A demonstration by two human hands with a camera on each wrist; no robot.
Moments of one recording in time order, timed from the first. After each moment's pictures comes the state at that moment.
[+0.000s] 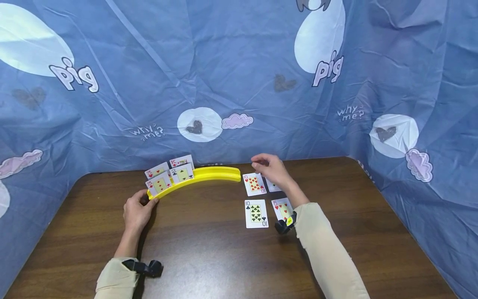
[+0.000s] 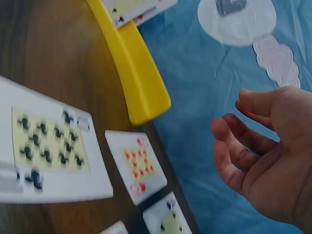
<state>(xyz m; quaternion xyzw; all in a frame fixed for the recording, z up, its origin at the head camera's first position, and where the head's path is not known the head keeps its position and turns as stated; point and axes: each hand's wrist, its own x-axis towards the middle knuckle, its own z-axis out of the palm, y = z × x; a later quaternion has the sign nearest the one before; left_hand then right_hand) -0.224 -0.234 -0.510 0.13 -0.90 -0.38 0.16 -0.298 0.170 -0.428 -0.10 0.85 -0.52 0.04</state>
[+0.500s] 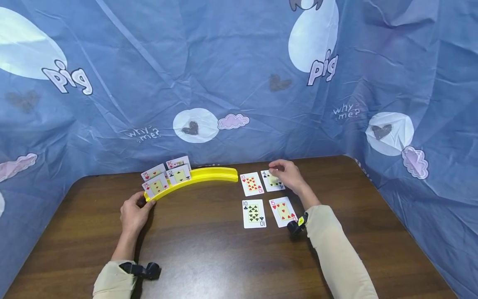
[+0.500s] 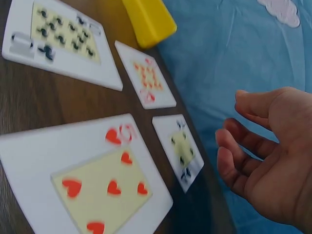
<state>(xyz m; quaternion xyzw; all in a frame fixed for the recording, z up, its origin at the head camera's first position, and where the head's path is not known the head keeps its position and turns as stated) -0.224 -0.232 -0.511 0.14 -0.90 -0.38 0.16 -0.303 0.226 -0.462 -0.06 0.88 -0.47 0.00</state>
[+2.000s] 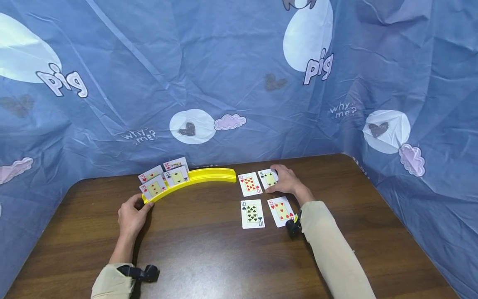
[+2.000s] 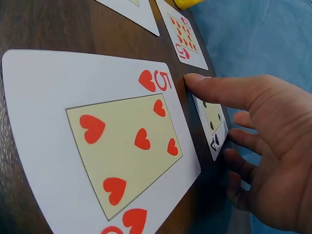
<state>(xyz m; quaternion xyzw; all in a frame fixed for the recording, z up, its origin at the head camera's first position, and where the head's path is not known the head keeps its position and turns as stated) -0.224 -0.233 -0.513 0.14 -0.90 -0.38 0.16 -0.310 0.235 -0.484 -0.08 0.95 -0.29 0.09</state>
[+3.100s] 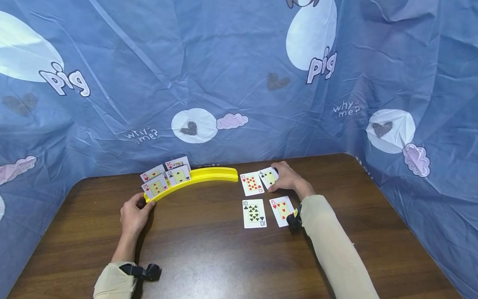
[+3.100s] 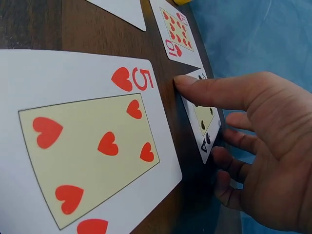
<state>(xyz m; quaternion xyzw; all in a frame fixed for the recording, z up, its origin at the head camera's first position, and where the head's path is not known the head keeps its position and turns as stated) -0.224 -0.232 -0.512 0.14 -0.90 -0.38 0.16 -0.317 0.231 -0.474 -0.09 0.94 -0.30 0.14</state>
